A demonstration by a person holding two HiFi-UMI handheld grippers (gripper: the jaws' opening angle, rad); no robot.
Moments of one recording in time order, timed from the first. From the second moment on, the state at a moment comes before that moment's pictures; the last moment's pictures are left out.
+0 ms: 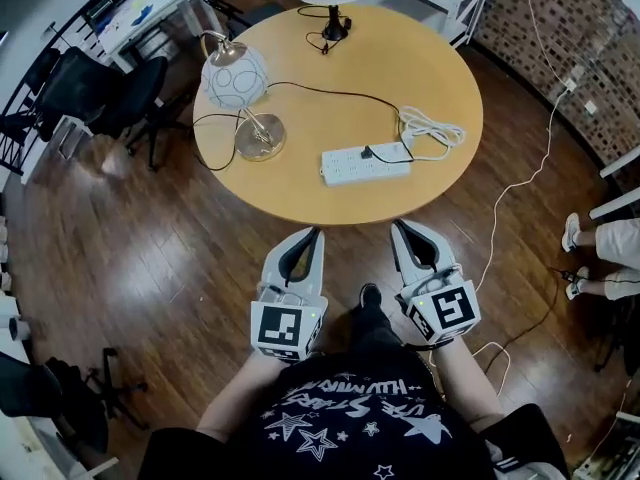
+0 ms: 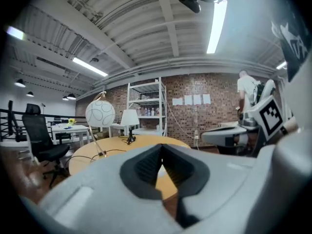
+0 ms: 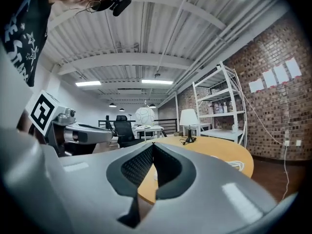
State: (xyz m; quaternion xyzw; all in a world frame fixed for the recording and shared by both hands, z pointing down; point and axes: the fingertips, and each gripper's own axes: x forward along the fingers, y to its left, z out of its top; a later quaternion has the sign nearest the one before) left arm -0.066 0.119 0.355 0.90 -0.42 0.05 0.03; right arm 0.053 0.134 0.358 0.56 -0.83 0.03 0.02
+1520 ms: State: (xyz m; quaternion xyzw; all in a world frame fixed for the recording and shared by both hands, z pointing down) left arm 0.001 -0.068 0.507 0.87 -0.45 0.18 0.14; right arm 0.065 -0.028 0.513 0.54 -0.82 0.12 0.15
